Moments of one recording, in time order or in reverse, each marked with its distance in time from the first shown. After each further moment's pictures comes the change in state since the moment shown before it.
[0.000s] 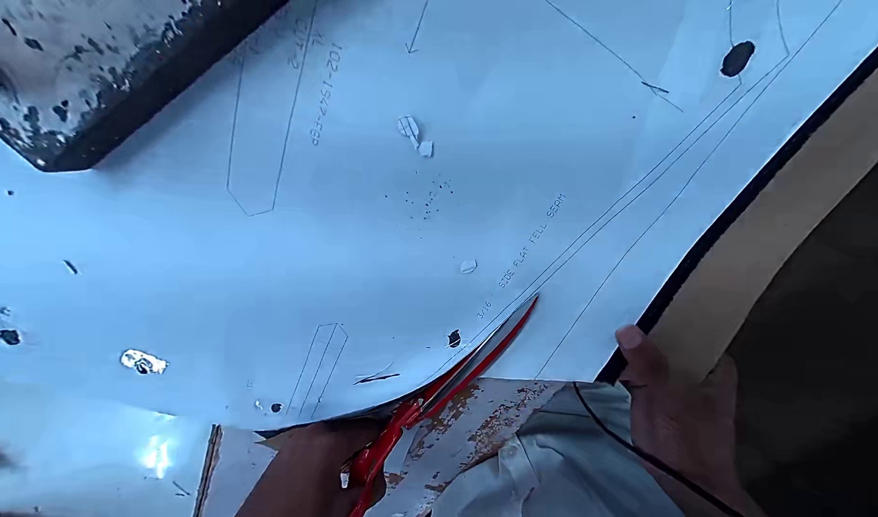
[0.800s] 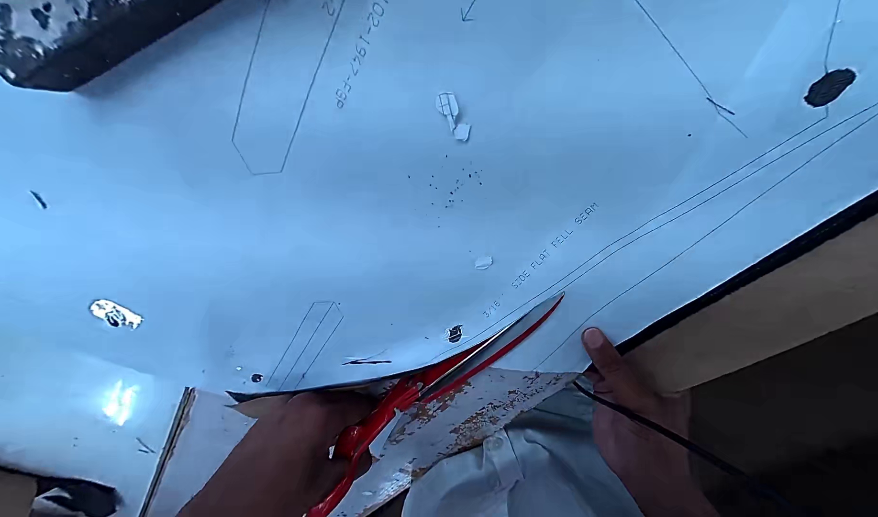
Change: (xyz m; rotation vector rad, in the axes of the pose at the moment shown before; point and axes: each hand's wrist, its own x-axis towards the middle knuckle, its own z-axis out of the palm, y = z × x) left_hand 0.010 0.006 0.004 0.091 0.106 0.042; right_hand 0.006 0.020 0.005 0.127 -0.056 0.119
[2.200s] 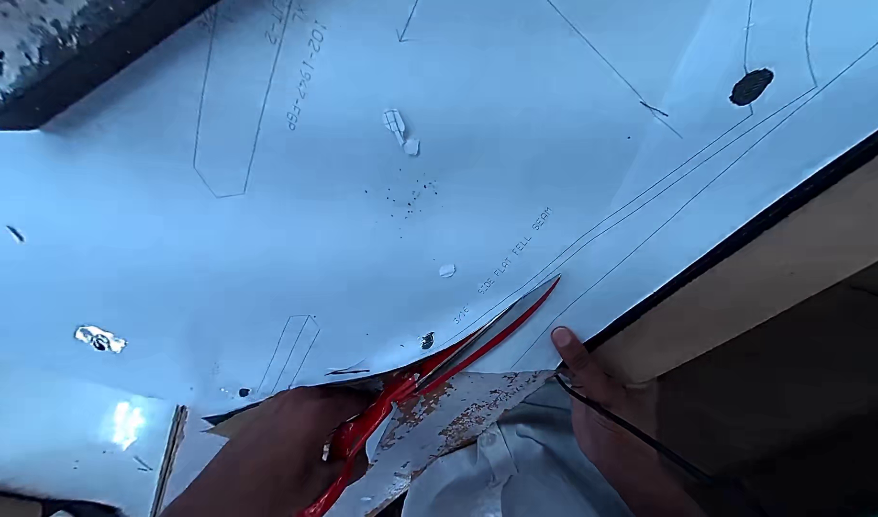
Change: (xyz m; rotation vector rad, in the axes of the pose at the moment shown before) left_hand 0.019 0.012 -0.019 -0.003 -0.068 0.029; right_hand 0.001 0.000 -0.001 0.038 -0.061 0.032
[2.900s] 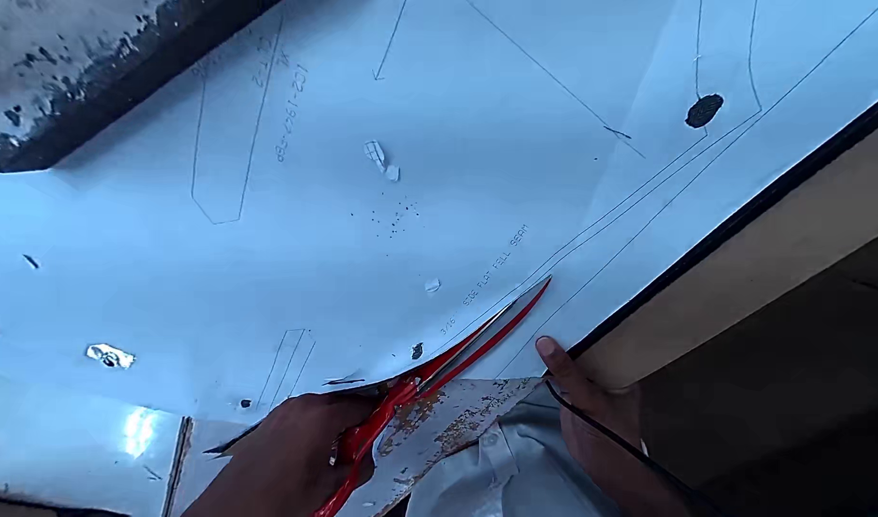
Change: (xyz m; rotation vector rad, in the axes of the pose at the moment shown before) left_hand 0.008 0.009 0.000 -0.019 0.002 -0.008; right_hand 0.001 0.000 -0.004 -0.031 -0.007 0.015
